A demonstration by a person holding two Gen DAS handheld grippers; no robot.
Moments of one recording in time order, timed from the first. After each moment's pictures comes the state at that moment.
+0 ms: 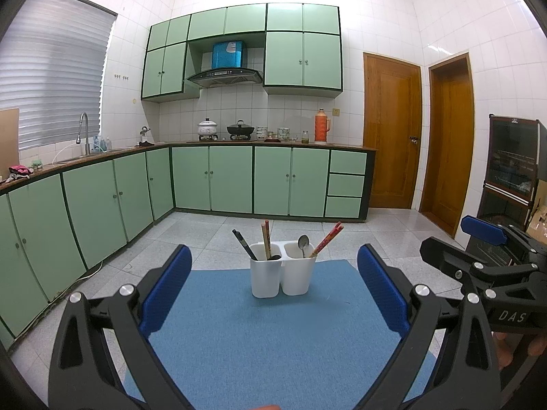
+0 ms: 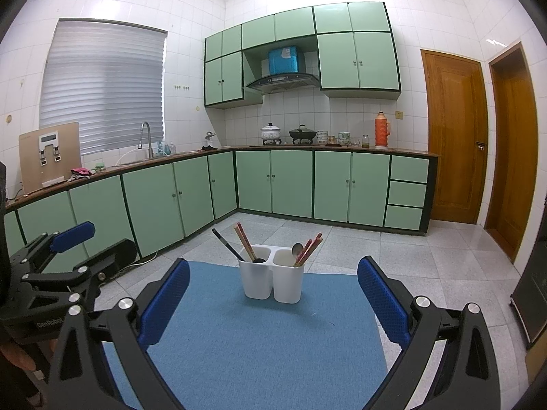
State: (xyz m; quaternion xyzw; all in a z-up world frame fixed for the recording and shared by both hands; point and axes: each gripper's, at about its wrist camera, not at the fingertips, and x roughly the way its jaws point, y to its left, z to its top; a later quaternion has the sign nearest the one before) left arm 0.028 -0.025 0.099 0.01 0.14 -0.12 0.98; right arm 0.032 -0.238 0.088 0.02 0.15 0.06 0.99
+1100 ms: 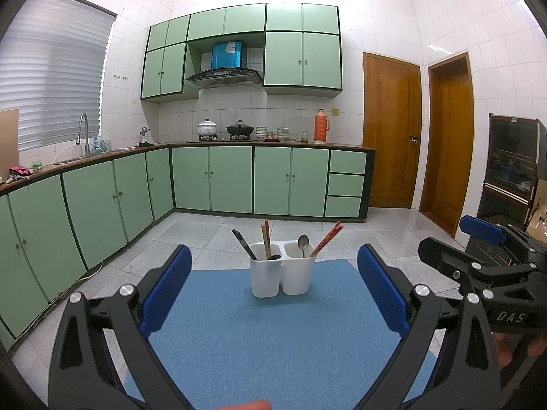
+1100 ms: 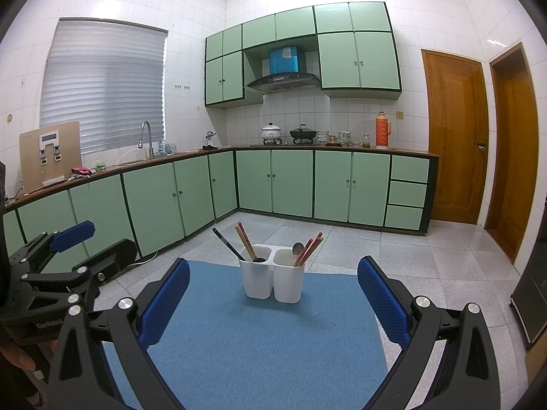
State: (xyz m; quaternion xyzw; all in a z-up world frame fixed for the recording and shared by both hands) left arm 0.028 -0.025 0.098 0.01 0.14 -0.12 0.98; right arm 0.030 -0.236 0.088 0.02 0.15 0.06 0.99
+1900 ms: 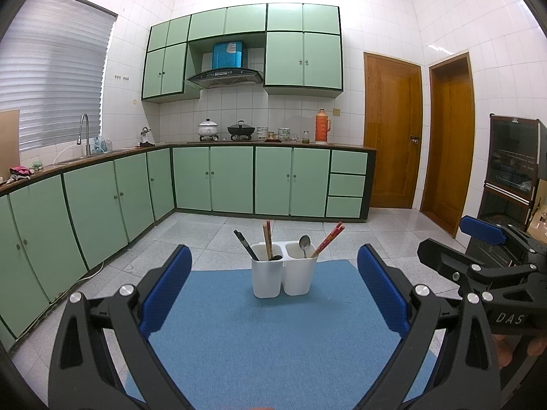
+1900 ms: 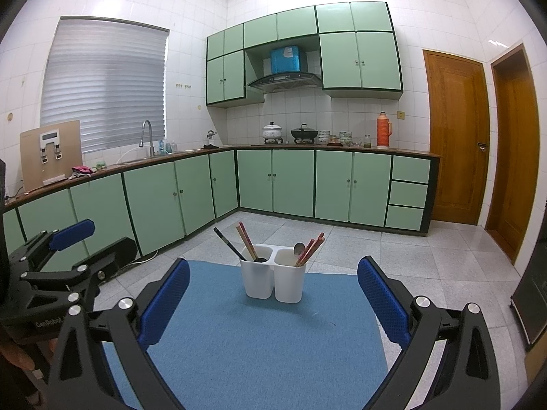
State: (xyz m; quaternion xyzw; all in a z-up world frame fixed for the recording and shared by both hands) left arm 0.028 -0.024 0.098 0.01 0.14 -0.12 0.98; right arm 0.030 -0.233 0.089 0.02 0.15 0.07 0.99
